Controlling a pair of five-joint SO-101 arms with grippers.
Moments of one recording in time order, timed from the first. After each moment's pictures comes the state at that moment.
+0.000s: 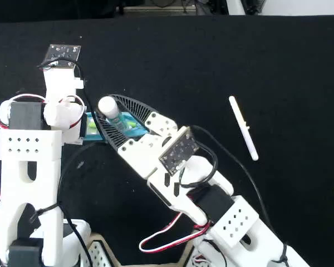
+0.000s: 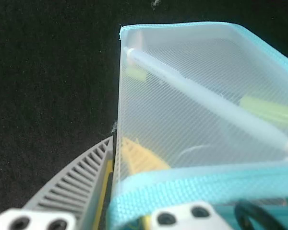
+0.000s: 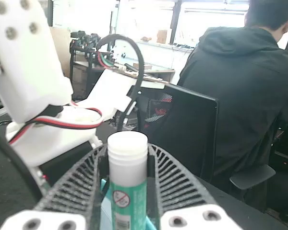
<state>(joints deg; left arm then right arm) -4.4 -27.5 8.7 95.9 -4.4 -43.7 -63.0 61.0 7.1 7.2</state>
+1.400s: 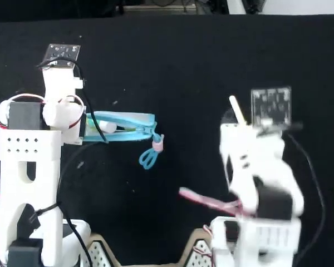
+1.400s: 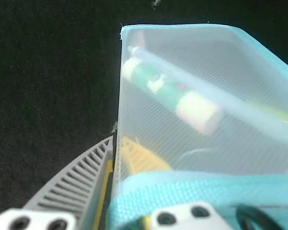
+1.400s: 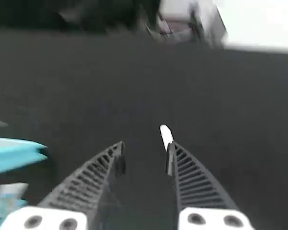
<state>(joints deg) -4.4 -27.5 8.7 95.9 -4.4 4.8 -67.6 46.5 62.4 4.4</state>
